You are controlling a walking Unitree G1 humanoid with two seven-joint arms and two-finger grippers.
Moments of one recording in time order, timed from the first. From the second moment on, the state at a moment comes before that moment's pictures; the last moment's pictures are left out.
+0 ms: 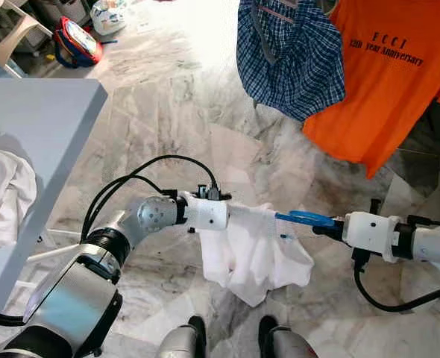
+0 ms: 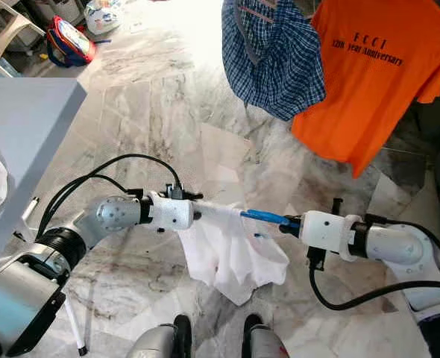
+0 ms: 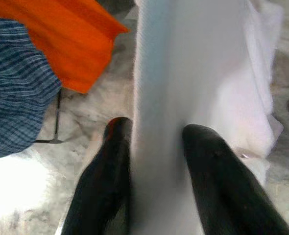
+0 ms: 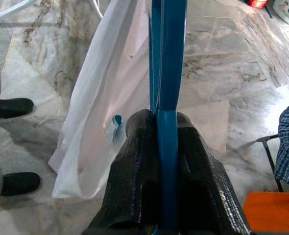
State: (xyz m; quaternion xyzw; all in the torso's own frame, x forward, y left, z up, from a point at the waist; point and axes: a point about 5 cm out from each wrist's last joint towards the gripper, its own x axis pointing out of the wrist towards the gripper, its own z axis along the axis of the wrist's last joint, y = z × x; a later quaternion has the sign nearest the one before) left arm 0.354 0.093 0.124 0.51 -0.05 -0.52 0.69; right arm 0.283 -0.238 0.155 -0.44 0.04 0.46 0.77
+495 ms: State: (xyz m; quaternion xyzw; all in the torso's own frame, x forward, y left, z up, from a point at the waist) left arm 0.353 0.094 0.123 0.51 -0.03 -0.53 0.68; right arm 0.285 -0.237 0.156 -0.46 0.04 0.46 0.76
